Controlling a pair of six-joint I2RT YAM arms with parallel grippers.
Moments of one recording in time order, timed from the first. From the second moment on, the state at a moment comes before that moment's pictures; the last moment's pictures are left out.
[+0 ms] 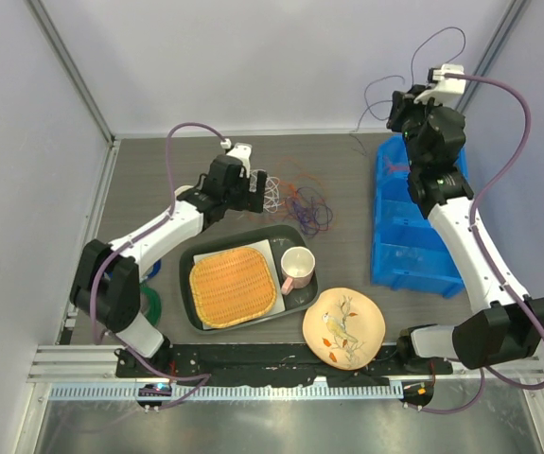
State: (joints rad) left arm -0.54 1.62 1.20 -0.22 -0.14 -0.20; right arm 0.18 1.32 1.32 0.15 0.16 0.15
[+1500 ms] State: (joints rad) left arm -0.53 1.39 1.08 -0.27 -0.25 -0.29; right arm -0.04 1.28 1.04 -0.16 0.63 0.35
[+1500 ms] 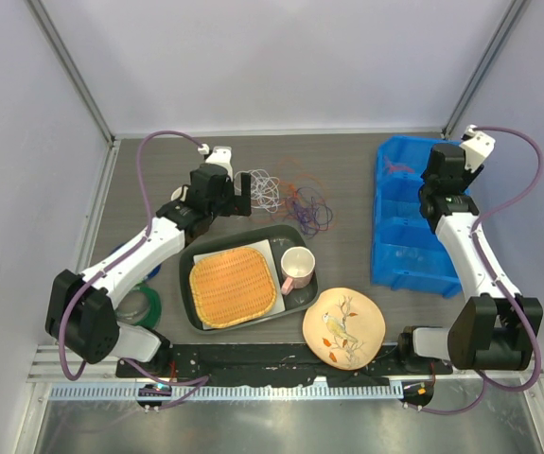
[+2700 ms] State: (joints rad) left arm -0.47 1.48 1.11 -0.31 -0.16 -0.37; right arm 0.46 1.99 1.53 -0.38 -0.17 -0.21
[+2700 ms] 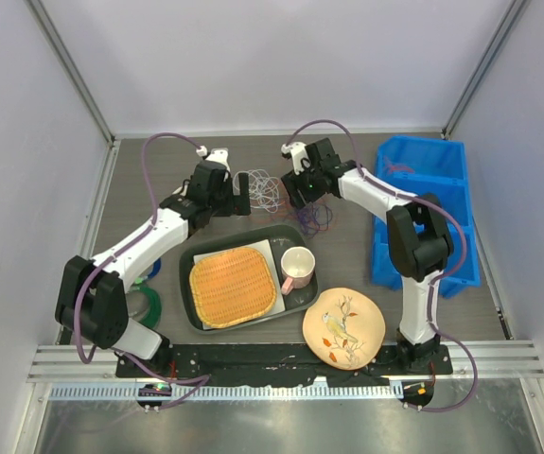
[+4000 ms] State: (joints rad) left arm -0.47 1.38 0.99 -0.08 0.27 -0.33; right arm 0.46 1.37 1.53 0.09 -0.22 0.27
